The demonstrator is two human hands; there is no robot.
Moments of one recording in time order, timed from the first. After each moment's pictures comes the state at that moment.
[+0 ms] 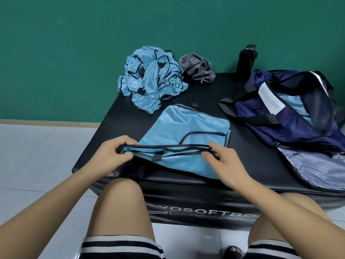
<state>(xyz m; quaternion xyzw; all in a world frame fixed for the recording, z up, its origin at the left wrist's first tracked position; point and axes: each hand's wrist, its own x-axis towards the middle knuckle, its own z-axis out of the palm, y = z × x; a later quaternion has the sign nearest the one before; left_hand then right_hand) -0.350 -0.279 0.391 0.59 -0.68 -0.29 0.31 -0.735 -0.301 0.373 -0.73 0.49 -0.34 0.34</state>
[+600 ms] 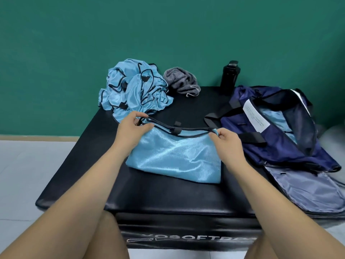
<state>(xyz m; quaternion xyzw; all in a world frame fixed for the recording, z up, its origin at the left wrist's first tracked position) -0.453 -0.434 0.420 0.63 -0.53 -0.32 0.47 -0.766 -0.427 0.392 -0.55 0.65 -0.43 0.29</state>
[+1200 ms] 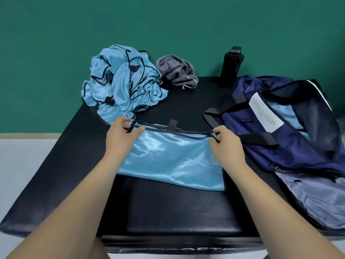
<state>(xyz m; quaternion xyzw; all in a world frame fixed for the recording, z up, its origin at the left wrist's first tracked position) -0.443 -0.477 0.358 0.71 -0.51 -0.25 0.41 -0.773 -0.473 0.341 -0.62 0.70 -0.30 0.16</state>
